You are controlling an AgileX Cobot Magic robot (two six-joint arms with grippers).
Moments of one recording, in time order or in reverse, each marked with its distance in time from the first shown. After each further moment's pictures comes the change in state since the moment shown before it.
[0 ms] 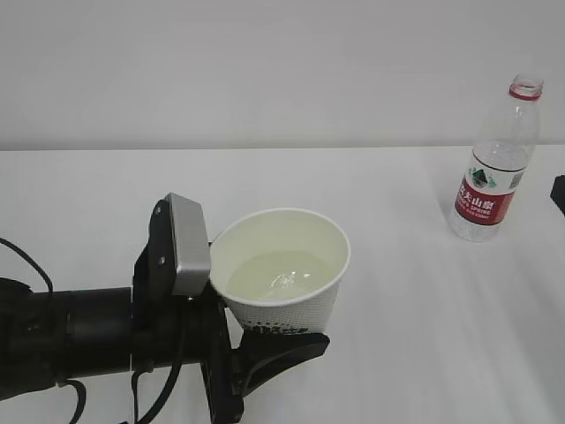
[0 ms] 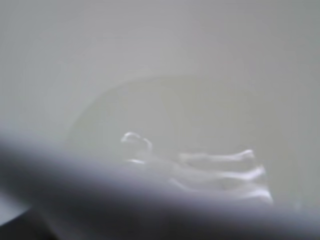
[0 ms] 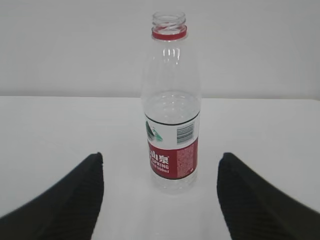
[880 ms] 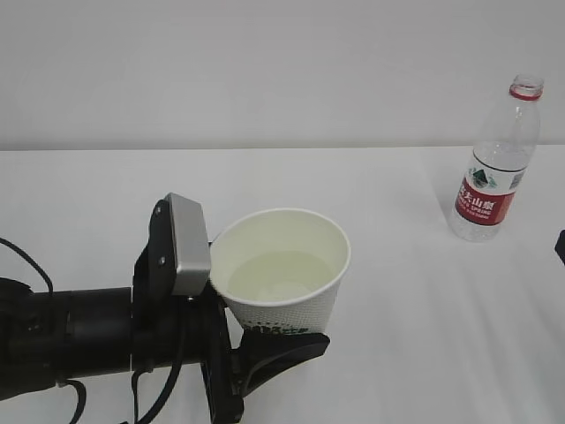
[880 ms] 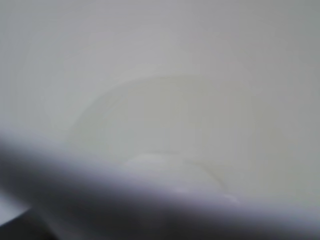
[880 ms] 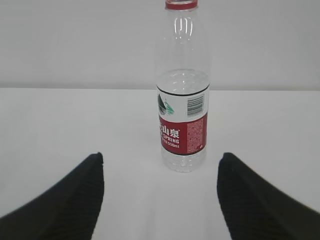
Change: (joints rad) left arm 0.000 0.000 0.000 0.000 0.000 0.000; right arm 0.000 -0.004 0.205 -0.020 -0.249 0.004
